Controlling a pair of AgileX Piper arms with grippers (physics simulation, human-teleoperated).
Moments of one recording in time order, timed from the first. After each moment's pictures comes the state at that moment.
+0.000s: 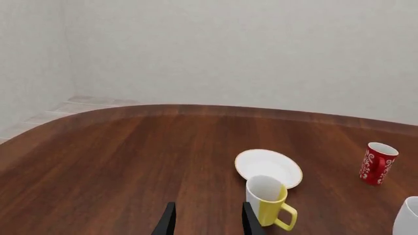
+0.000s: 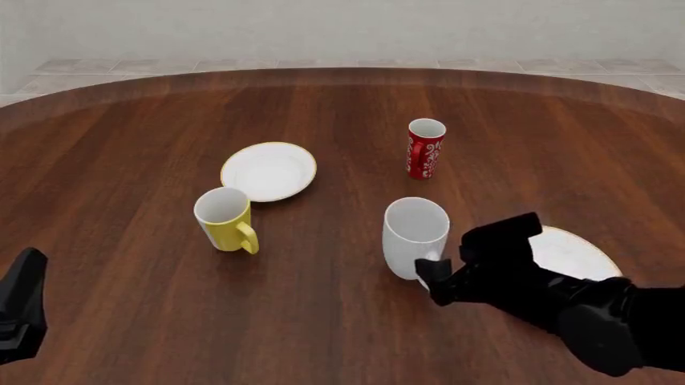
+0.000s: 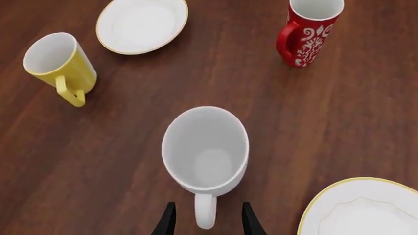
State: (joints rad) left arm 0.08 0.00 -0.03 0.01 -0.07; right arm 0.49 1.40 -0.37 -0.35 0.13
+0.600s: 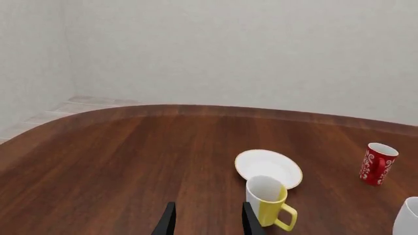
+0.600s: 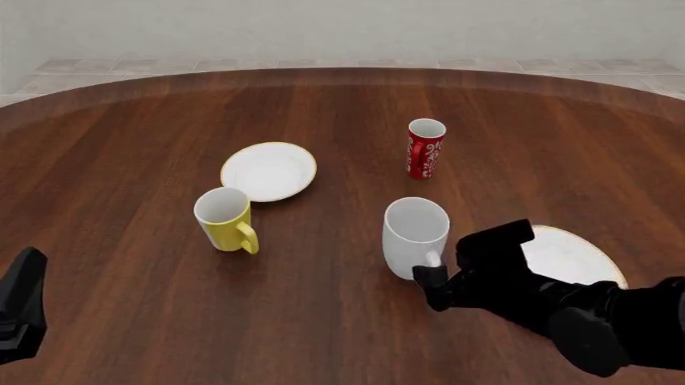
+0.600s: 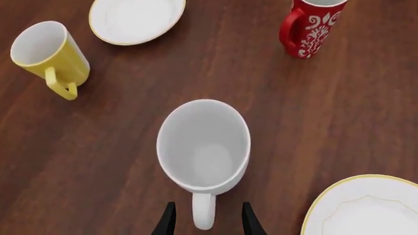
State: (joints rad) left arm 0.08 0.00 -0.03 0.00 -0.07; right arm 0.50 1.46 -0.36 -0.40 0.13
